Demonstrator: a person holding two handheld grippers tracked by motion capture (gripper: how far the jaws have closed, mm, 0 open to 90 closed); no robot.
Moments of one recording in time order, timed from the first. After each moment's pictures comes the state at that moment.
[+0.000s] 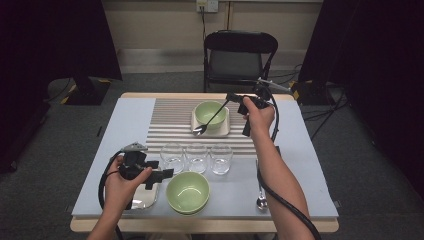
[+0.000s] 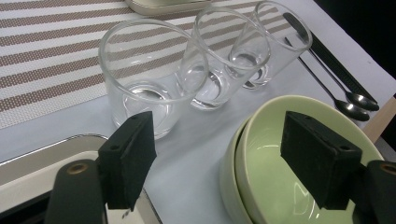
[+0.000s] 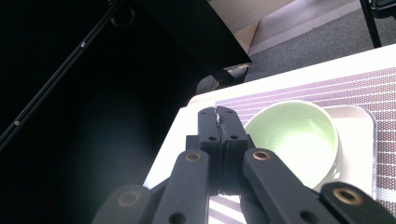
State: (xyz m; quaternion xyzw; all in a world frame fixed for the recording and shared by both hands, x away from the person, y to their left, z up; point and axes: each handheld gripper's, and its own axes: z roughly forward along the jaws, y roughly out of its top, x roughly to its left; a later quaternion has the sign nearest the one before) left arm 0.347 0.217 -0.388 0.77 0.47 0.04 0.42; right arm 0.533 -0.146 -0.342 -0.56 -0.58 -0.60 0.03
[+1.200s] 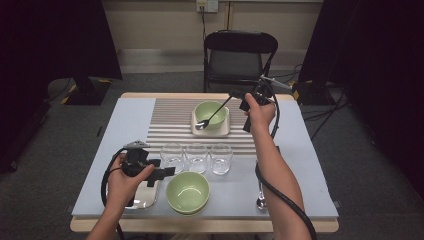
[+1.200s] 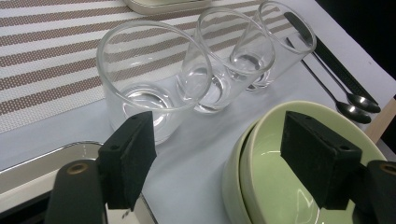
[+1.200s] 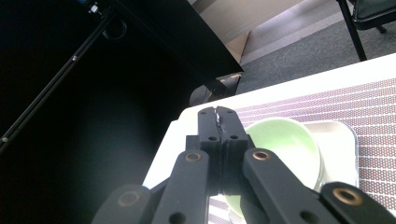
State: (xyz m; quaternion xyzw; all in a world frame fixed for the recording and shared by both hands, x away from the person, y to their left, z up) left arm 0.357 0.213 -0.390 0.78 0.47 0.03 0.42; right arm 0.546 -0.152 -0.342 -0.57 -0.56 -0.60 0.01
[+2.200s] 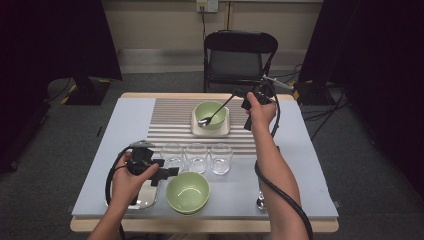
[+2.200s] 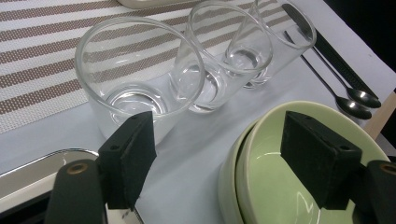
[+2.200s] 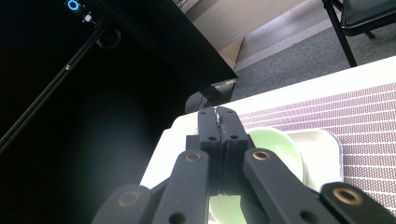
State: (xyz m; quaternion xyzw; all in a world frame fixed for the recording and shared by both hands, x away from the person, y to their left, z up) left arm 0.362 0.204 -0.392 0.79 0.46 0.02 0.41; right arm 0.557 -0.159 -0.350 -0.58 -0.55 -0.60 0.00
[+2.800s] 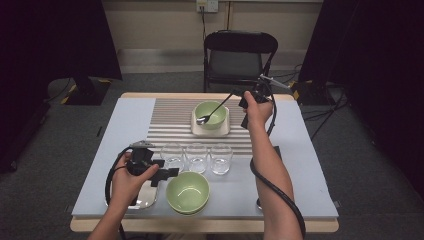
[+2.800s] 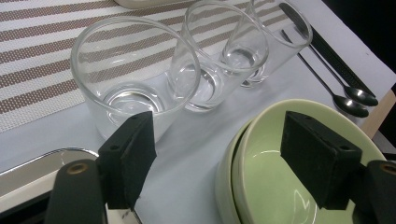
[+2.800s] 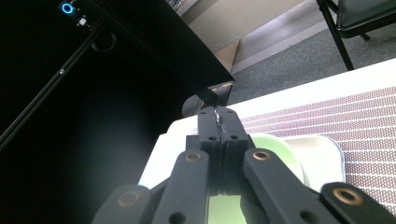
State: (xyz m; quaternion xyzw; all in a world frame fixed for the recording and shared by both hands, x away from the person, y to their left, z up) left arm 0.361 0.204 -0.391 0.79 0.46 0.02 0.41; right arm 0.568 -0.151 -0.356 -0.59 -0.54 -0.60 0.00
